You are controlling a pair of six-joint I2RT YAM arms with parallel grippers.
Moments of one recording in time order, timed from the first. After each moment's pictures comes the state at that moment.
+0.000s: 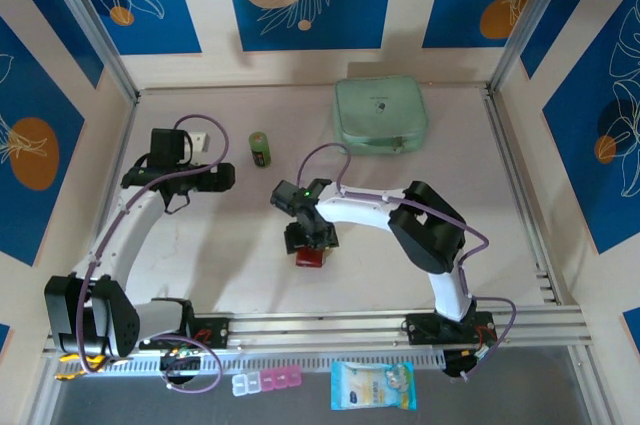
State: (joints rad) left arm -0.08 1.24 0.99 -0.65 0.16 -0.06; right arm 1.00 1.98 1.39 -0.91 -0.06 0.79
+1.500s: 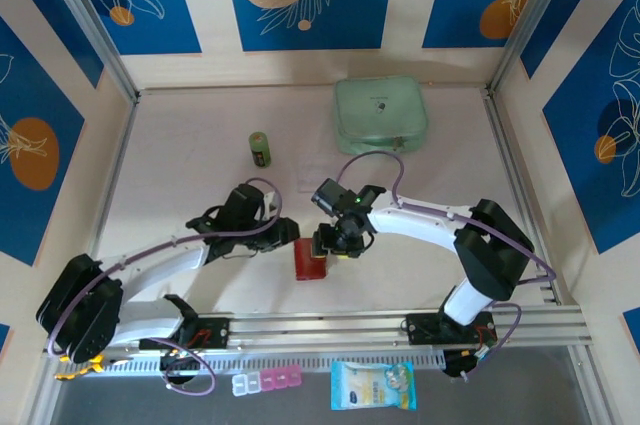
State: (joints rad) left arm -0.71 1.22 0.56 -0.13 0.42 -0.96; right arm 0.90 1.60 1.02 -0.74 -0.26 0.87
